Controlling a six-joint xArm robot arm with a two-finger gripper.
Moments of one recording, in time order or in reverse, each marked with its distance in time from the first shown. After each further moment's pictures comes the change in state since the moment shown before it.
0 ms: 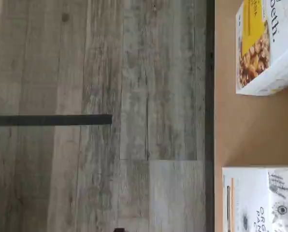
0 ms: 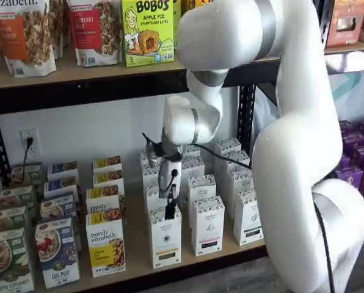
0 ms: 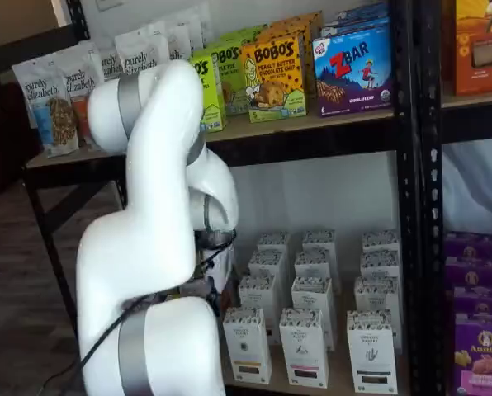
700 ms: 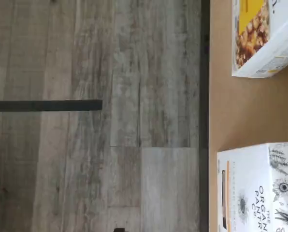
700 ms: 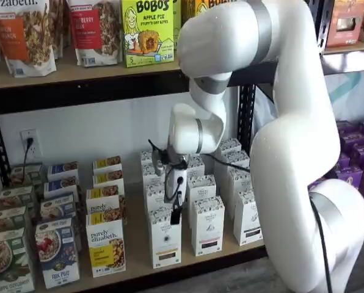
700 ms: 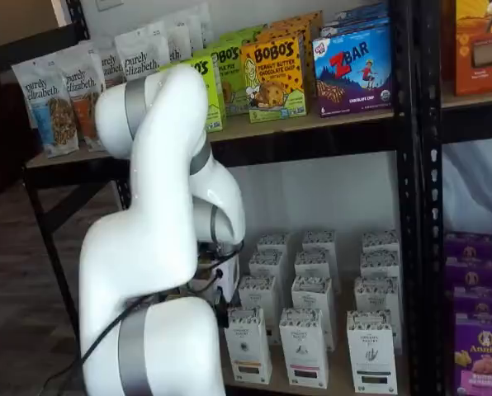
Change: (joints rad) arm -0.028 0.051 0.015 0.027 -0.085 -0.063
